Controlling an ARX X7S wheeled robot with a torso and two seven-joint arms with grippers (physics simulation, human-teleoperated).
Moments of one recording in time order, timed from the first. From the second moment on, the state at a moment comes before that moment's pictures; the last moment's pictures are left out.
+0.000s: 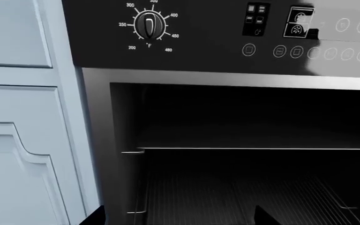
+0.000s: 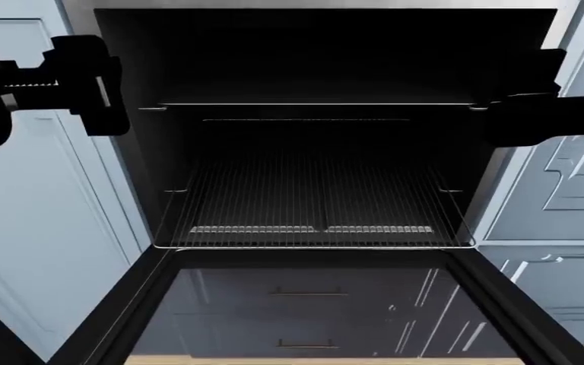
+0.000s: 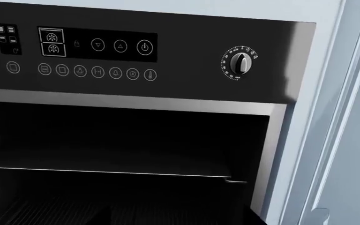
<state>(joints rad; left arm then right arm) -1.45 -0.89 0.42 0.36 -2.32 -0.98 -1.42 1.35 0.92 -0.28 -0.49 2.16 1.07 1.39</state>
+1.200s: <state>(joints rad) -1.55 -0.88 0.54 0.29 -2.37 -0.96 -1.42 1.49 0.96 -0.40 -0.38 2.24 1.06 1.40</state>
